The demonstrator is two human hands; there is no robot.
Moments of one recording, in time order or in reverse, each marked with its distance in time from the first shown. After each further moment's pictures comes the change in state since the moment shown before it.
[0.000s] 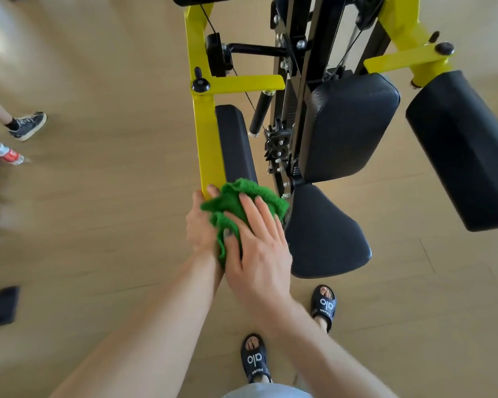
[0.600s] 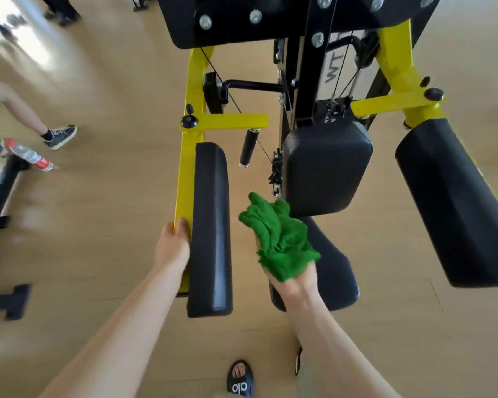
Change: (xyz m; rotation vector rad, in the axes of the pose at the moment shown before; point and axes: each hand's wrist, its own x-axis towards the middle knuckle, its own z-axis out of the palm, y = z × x) left_hand 0.013 0.010 0.016 0.556 0.310 0.029; right_hand 0.070 0.135 -0.054 1.944 -0.148 1.091
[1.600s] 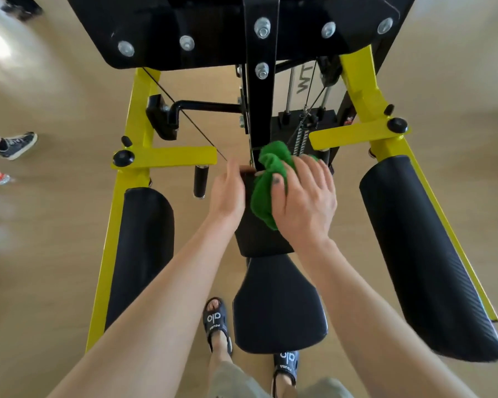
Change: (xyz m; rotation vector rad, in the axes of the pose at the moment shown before) left_hand -0.015 0.217 0.173 -0.474 -0.366 0.219; right_hand 0.097 -0.189 0.084 -1.996 0.293 -1.825
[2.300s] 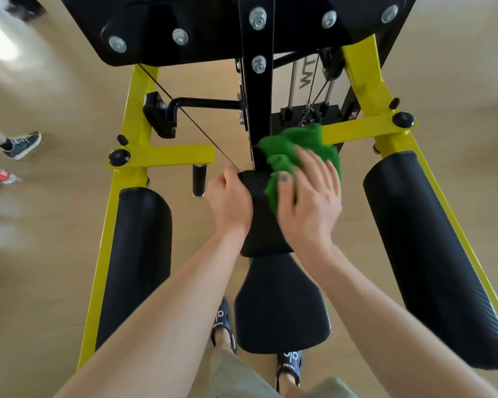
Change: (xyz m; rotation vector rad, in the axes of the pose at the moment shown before) left_hand -0.002 -0.021 0.015 0.016 0.268 0.206; right_hand -0.002 -0.004 -0.013 0.249 -0.046 0.228
